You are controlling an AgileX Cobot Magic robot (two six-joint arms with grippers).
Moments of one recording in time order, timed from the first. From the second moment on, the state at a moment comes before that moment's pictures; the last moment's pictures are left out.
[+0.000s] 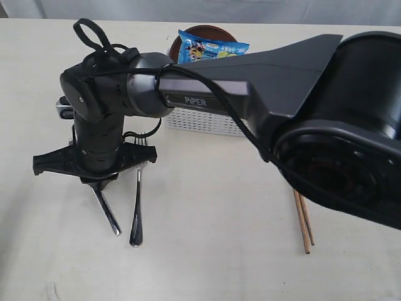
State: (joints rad) left arm -0.15 0.00 0.00 0.10 0.31 0.04; right arm 1.04 2.32 -1.78 0.16 0.88 0.61
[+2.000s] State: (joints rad) left arm -0.15 0.00 0.00 0.10 0.31 0.04; right arm 1.13 2.32 -1.79 -0.04 0.96 0.84
